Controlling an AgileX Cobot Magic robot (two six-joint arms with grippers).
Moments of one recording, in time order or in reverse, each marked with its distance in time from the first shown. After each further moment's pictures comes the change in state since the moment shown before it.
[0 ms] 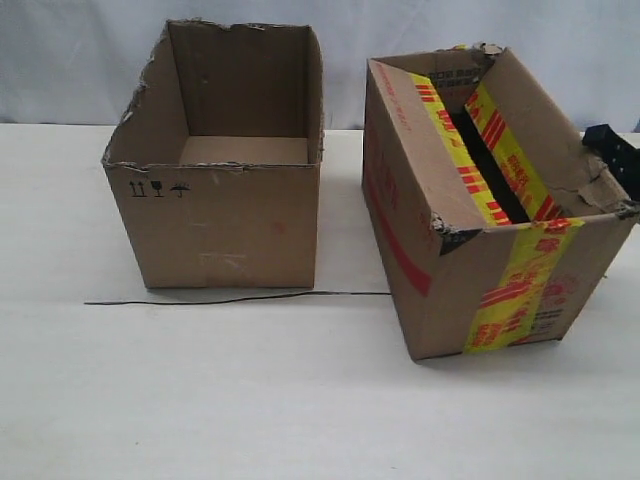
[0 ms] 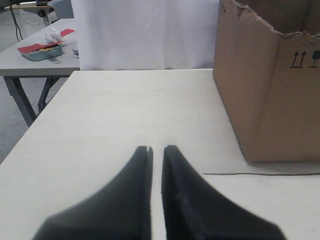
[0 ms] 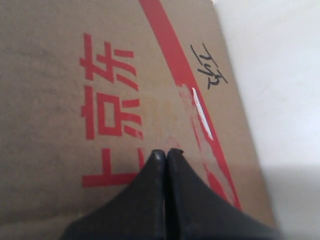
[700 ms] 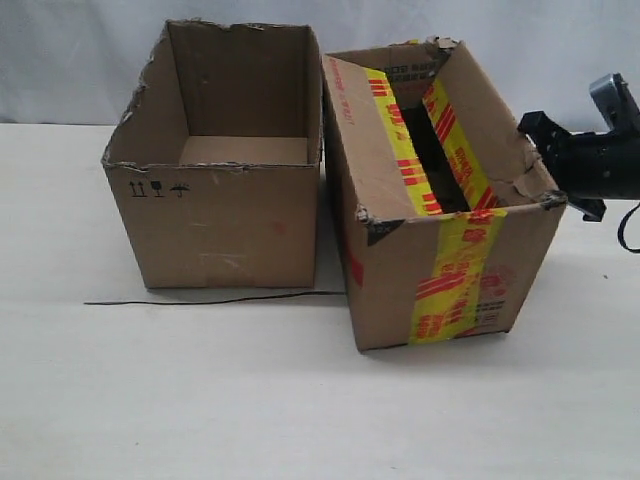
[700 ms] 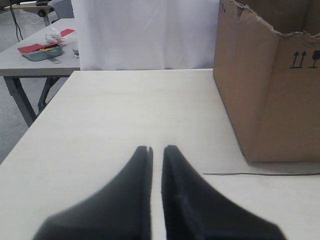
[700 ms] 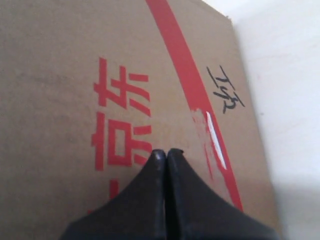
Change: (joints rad) left arm 0.000 0.000 0.000 0.000 0.000 0.000; right arm 0.174 0.017 0.000 0.206 -0.099 -0.098
